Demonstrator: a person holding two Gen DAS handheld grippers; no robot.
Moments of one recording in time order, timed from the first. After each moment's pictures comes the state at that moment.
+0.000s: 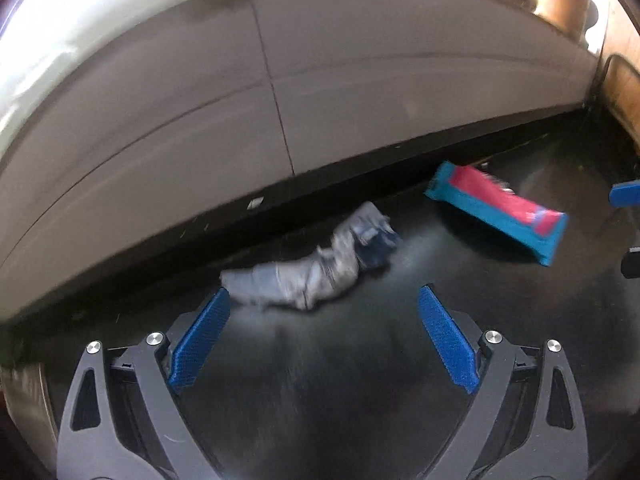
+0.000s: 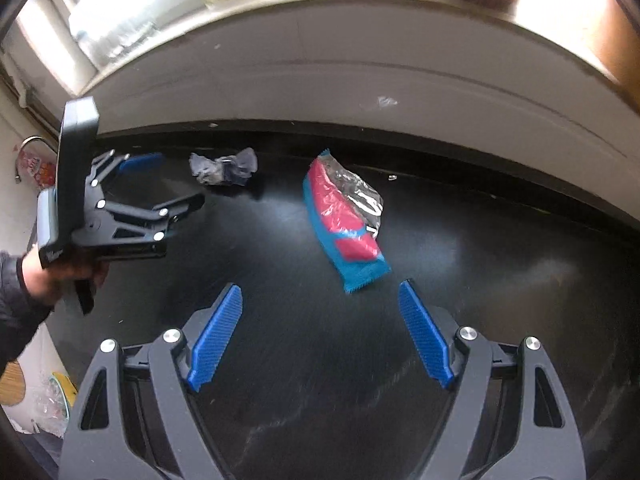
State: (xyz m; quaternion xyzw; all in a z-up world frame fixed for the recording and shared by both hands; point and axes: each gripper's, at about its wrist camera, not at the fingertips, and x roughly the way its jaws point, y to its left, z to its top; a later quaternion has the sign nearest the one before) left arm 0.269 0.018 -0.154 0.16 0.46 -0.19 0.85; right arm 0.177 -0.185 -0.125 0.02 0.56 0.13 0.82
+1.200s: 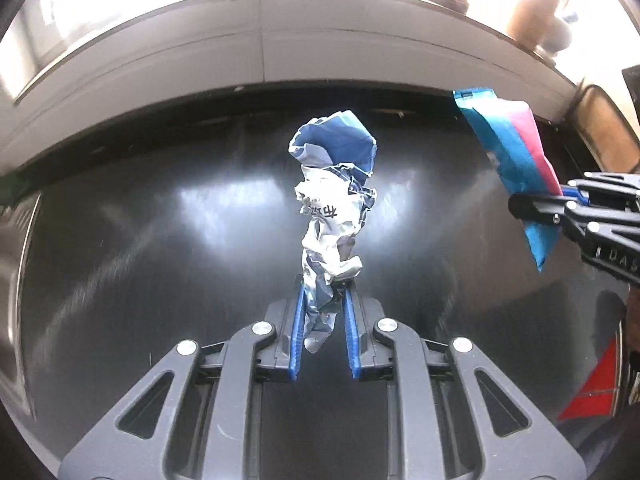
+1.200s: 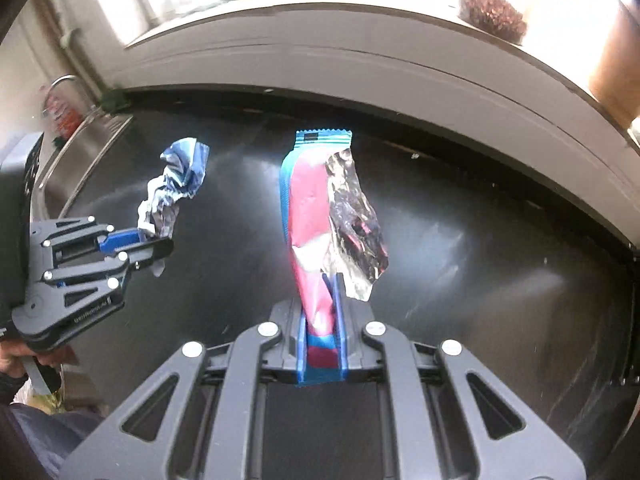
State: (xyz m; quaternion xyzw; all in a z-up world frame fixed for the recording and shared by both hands) left arm 0.071 0.012 -0.104 0.03 0.52 -0.12 0.85; right arm 0.045 -0.168 -0.079 -0.05 0.52 0.18 0.83
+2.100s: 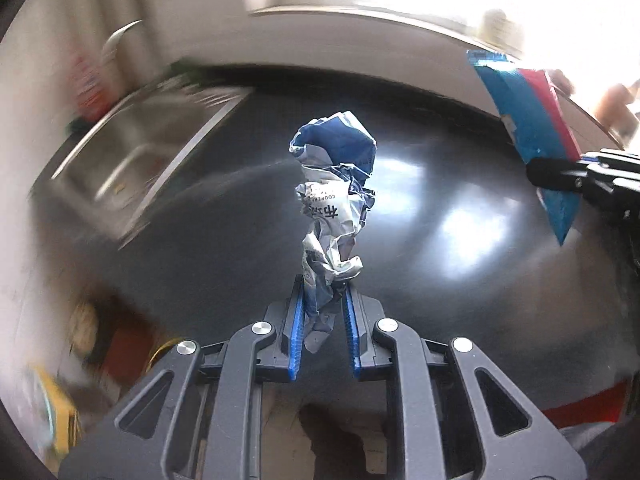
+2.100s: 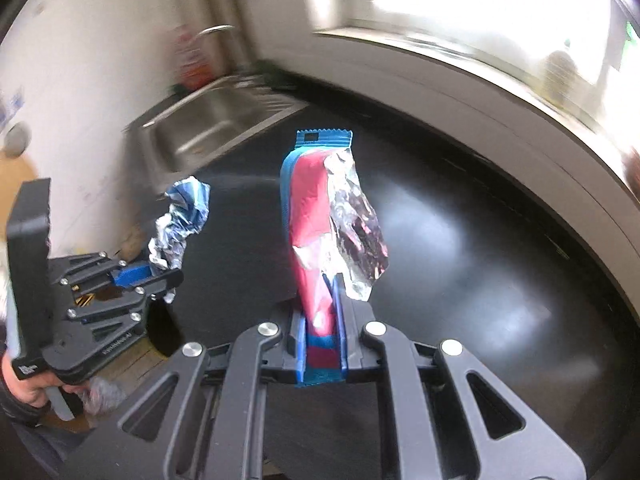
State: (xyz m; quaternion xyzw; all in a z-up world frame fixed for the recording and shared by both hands) left arm -0.121 0.193 -0.063 -0.06 0.48 0.12 0.87; right arm -0.033 0.062 -0.019 -0.13 0.45 0.40 0.79
